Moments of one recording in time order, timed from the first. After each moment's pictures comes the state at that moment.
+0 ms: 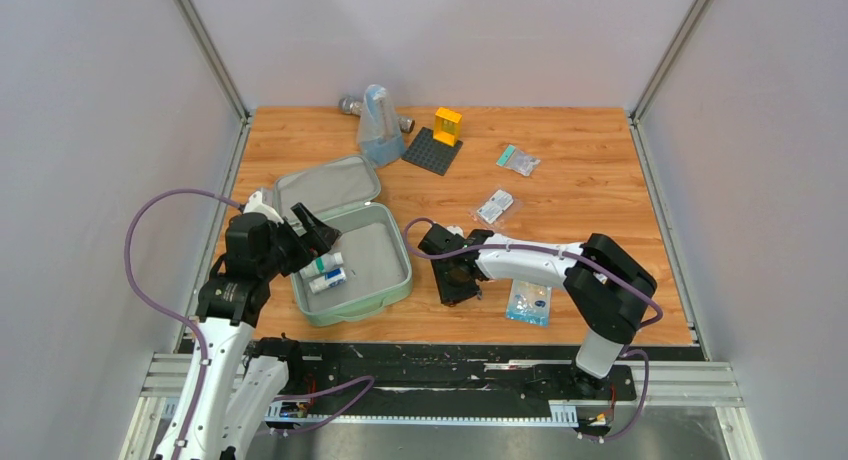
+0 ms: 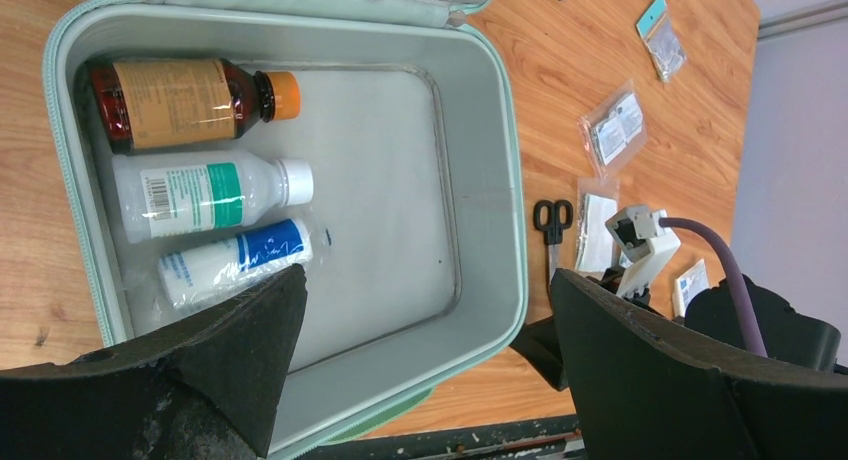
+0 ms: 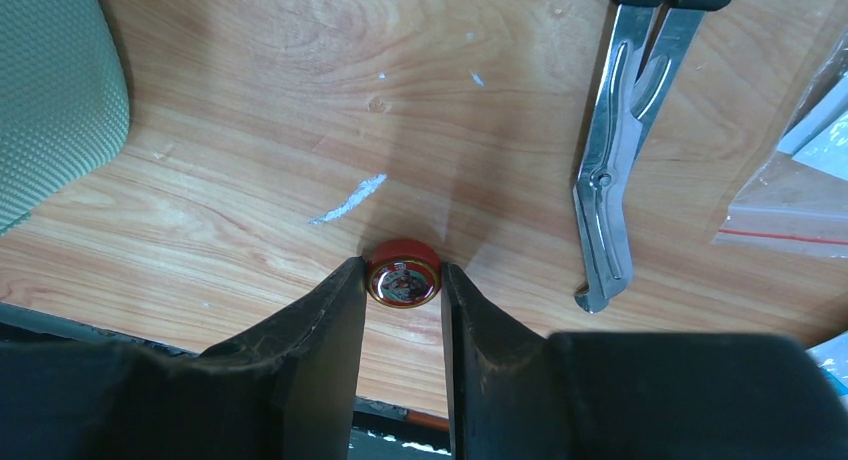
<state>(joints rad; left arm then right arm) -0.10 0.64 0.73 -0.67 0.18 -0.68 0.96 1.73 1.06 -0.63 0.08 0.69</state>
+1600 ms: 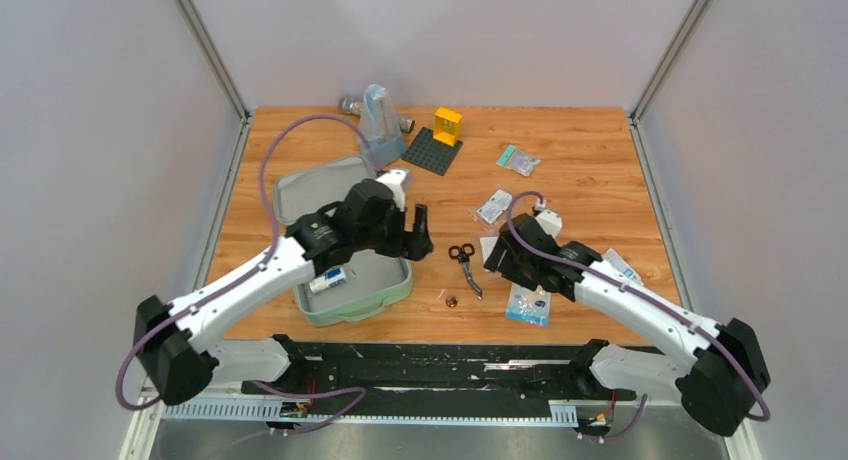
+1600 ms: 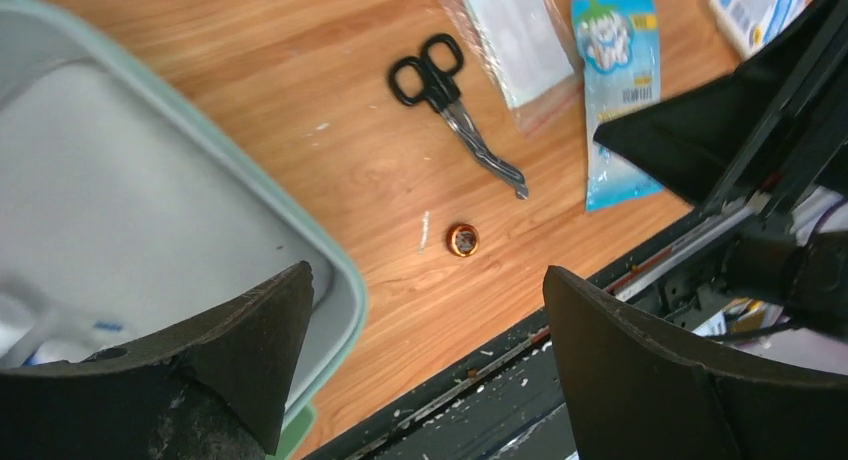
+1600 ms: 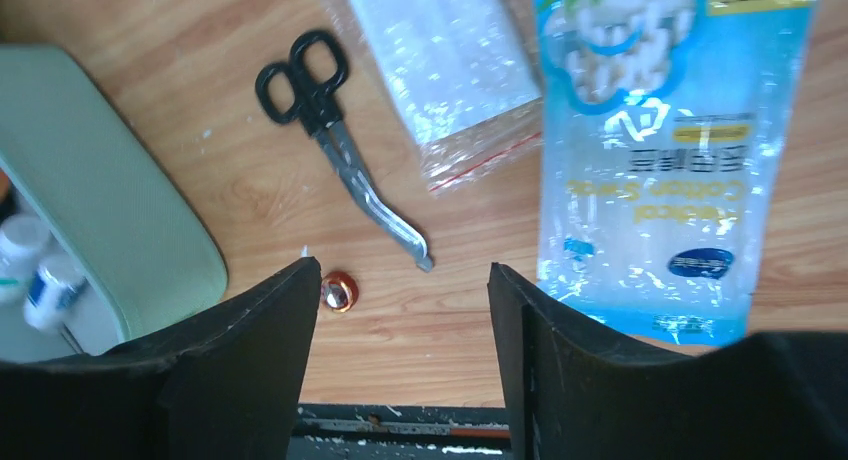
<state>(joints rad) -0.76 1.15 1.03 -0.57 0.01 -0.54 0.75 1.15 0.79 -0.63 0.27 1.03</state>
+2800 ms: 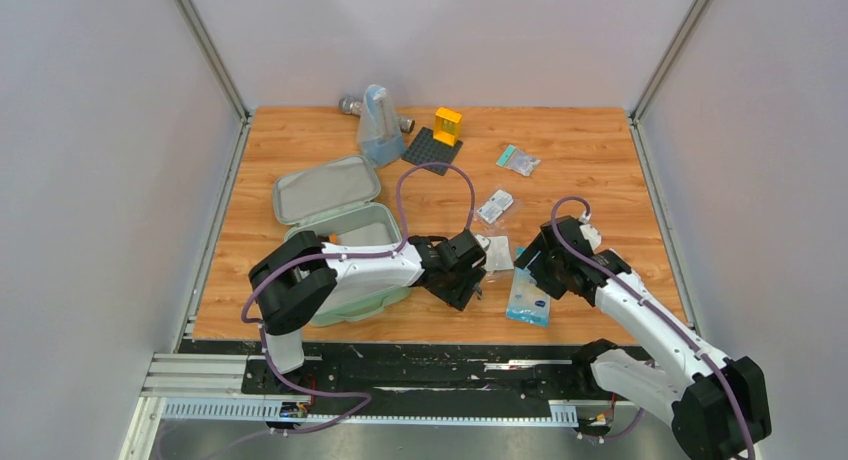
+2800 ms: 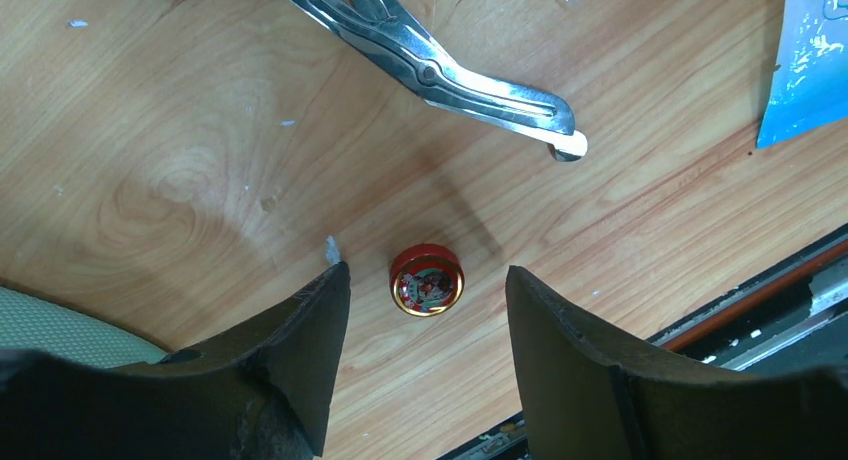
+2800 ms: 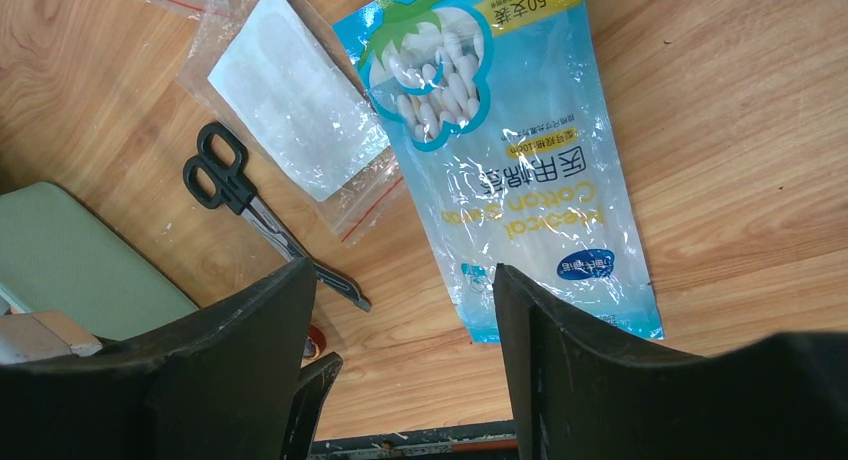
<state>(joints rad) -1.09 1.83 1.17 -0.48 -0.05 -0.46 0.44 0.97 0.63 -0.66 0.16 1.10</state>
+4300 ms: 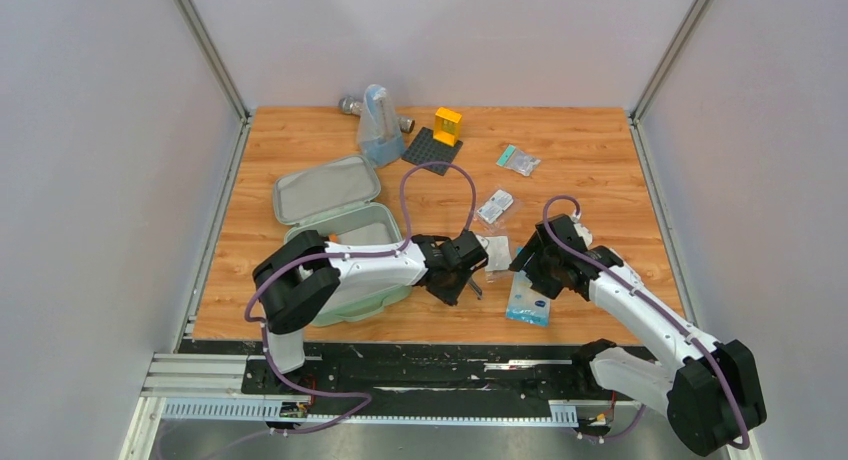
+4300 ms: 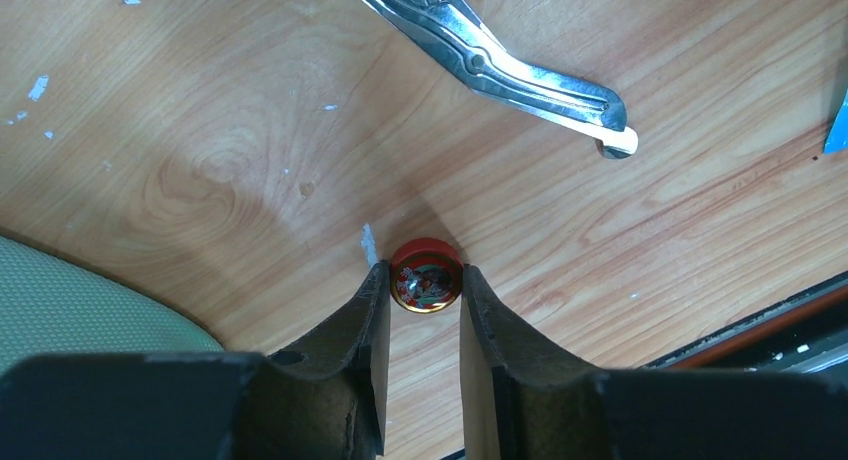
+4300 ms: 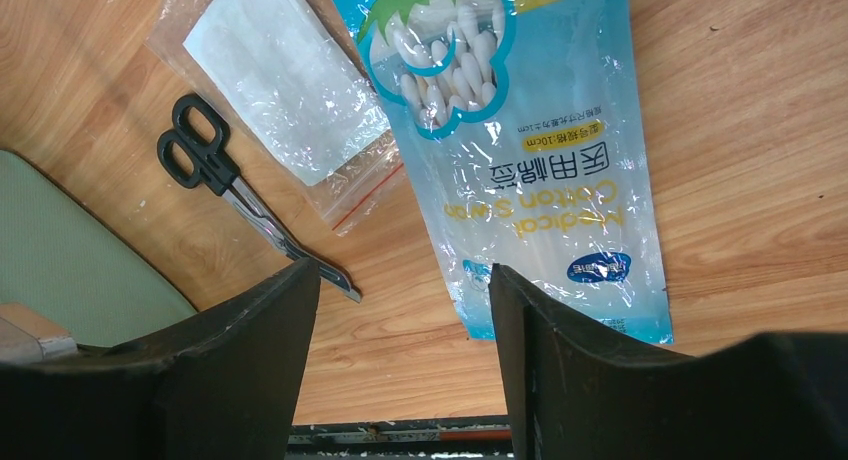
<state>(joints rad) -1.10 1.85 1.20 -0.54 -0.11 -0.46 0.44 1.05 0.63 -0.63 0.10 1.05</state>
